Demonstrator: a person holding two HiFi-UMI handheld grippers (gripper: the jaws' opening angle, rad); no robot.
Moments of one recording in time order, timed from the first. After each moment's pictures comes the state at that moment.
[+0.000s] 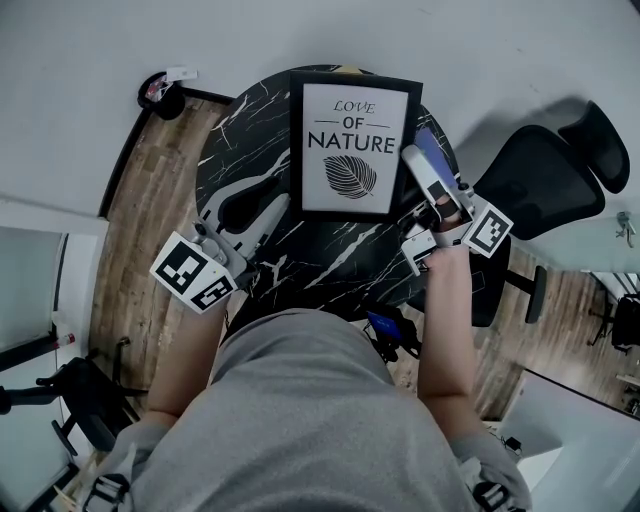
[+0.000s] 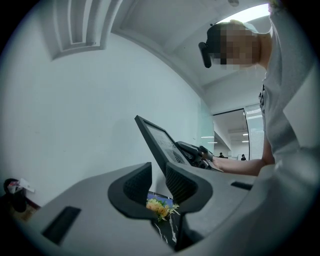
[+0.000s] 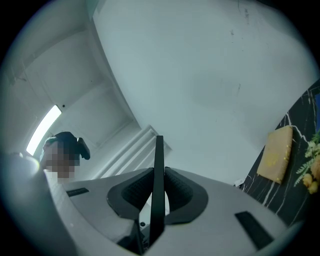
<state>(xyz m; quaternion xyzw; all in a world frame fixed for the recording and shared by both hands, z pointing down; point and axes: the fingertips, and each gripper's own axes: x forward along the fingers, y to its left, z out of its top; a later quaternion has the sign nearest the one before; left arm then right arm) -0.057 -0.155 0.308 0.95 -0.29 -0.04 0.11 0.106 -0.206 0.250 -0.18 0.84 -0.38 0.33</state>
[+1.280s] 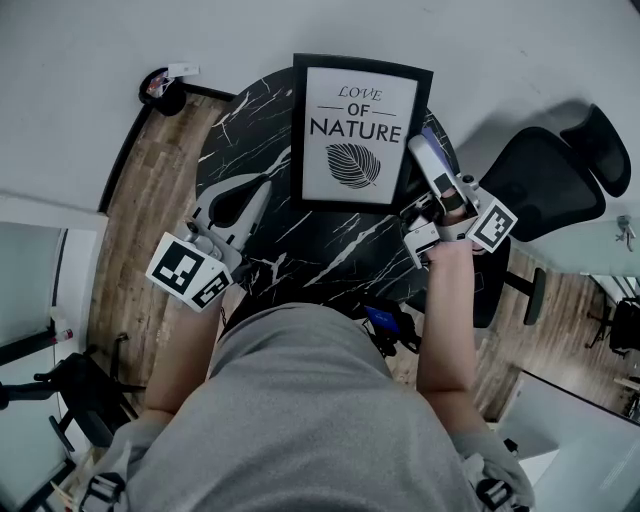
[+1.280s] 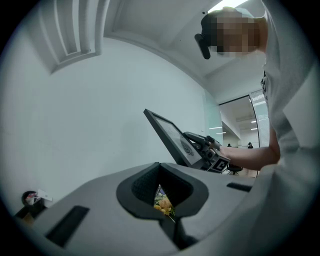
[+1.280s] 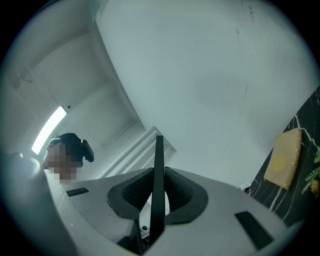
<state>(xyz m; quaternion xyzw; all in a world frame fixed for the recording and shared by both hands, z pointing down) -0.078 -0.154 0.320 0.94 -0.34 -0.01 0.06 0.103 -0.200 0.239 -0.15 0.85 -0.35 0.35</state>
